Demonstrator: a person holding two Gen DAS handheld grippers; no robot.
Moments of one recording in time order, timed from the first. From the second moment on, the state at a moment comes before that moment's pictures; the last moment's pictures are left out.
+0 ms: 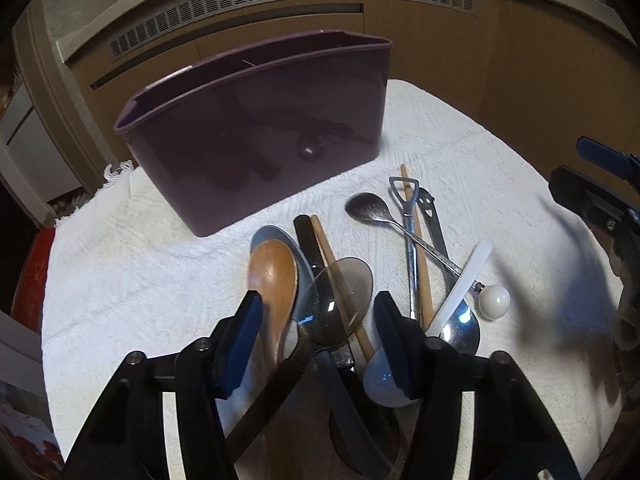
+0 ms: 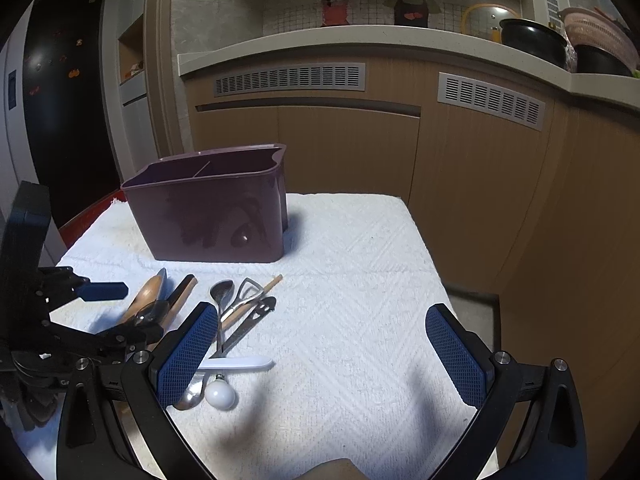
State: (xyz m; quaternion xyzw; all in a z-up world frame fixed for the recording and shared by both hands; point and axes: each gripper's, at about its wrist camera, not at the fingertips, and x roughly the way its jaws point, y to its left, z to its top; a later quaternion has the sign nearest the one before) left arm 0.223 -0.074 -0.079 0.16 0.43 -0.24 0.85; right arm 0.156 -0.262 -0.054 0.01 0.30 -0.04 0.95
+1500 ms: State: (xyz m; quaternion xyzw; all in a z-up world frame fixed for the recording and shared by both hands) left arm 0.192 0.099 -0.008 -0.08 0.33 -0.14 0.93; right arm 0.276 -0.109 -0.093 -0.07 0.43 0.14 0.89
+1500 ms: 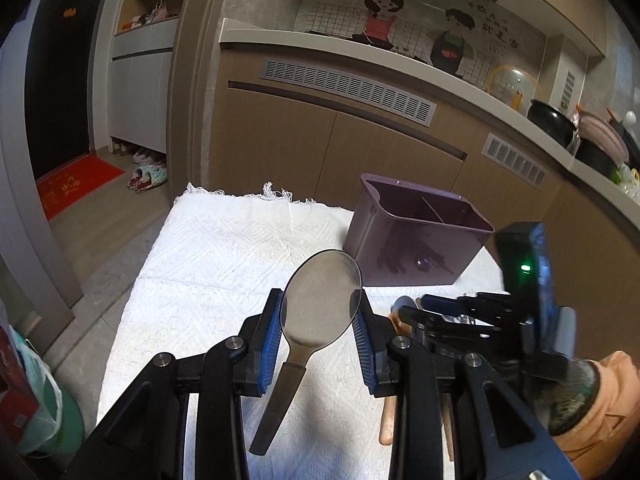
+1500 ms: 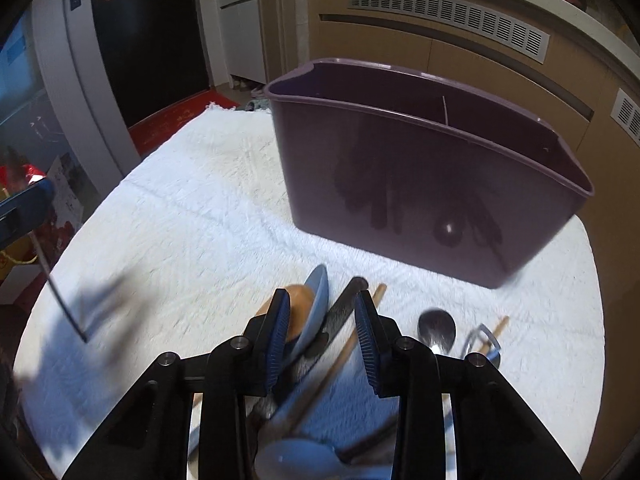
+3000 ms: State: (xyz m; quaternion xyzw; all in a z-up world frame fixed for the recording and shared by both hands) left arm 0.239 0.030 -0.002 0.03 0.40 -0.16 0.90; right arm 0.182 -0.213 -0.029 -0.05 0.34 0.12 0.93
